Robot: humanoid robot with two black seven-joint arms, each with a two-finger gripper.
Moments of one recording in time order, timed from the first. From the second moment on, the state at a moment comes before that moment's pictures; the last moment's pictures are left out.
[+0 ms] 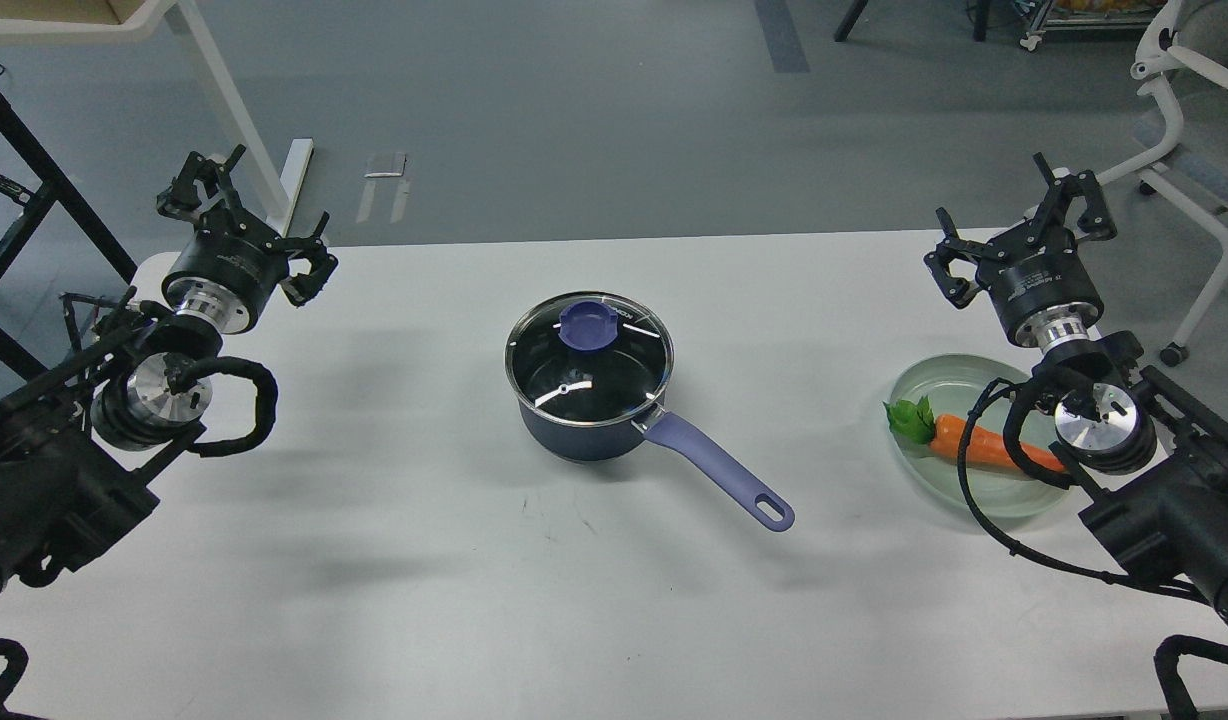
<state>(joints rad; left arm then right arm) -0.71 0.45 -0.62 -0.81 -0.27 -0.18 -0.35 0.64 -0.30 0.89 0.63 0.12 0.40 0.32</state>
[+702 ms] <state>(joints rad) -0.75 0.49 -0.61 -0.82 -0.19 -0.13 -0.35 0.67 -0.45 0.82 0.75 0.11 0.39 0.31</state>
